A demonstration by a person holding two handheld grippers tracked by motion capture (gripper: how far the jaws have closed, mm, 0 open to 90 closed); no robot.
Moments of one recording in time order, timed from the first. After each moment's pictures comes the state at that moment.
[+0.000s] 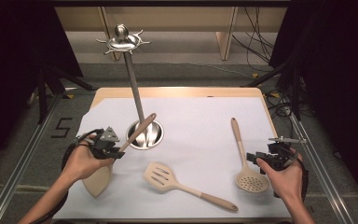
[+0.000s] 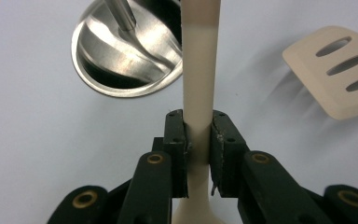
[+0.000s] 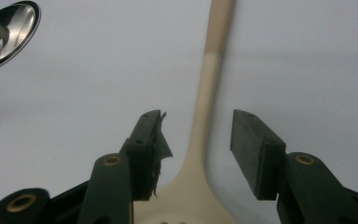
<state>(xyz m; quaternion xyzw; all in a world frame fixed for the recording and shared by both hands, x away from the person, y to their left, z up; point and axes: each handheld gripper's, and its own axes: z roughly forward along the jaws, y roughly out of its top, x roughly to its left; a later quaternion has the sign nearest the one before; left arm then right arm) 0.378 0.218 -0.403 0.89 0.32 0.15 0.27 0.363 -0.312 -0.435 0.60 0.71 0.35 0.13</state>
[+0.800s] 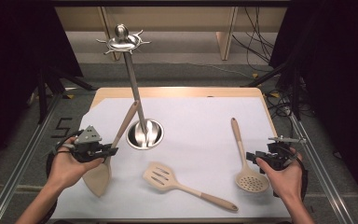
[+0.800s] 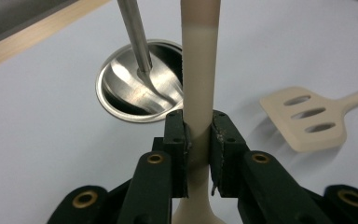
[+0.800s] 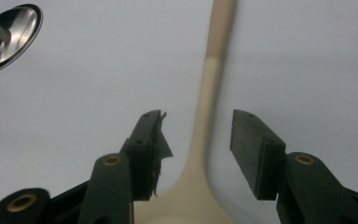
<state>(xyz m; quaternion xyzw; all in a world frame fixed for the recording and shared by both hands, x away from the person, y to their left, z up) 0.353 0.245 -0.383 0.84 0.34 0.18 0.37 0.362 -0.309 -0.433 0.60 0.71 0.35 0.12</state>
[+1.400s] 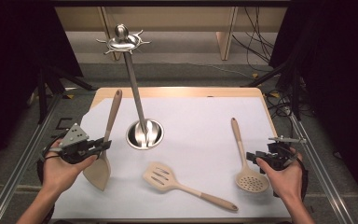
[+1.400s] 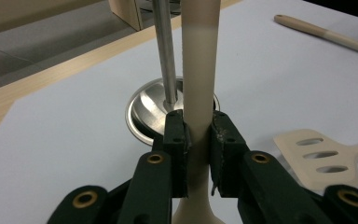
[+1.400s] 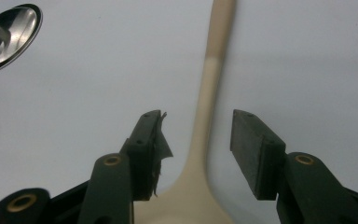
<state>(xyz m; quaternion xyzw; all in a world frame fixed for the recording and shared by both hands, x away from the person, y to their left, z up) 0.339 0.256 -0.375 0.78 0.38 0.23 0.44 0.362 -0.307 -0.431 0.61 0.70 0.35 0.12</state>
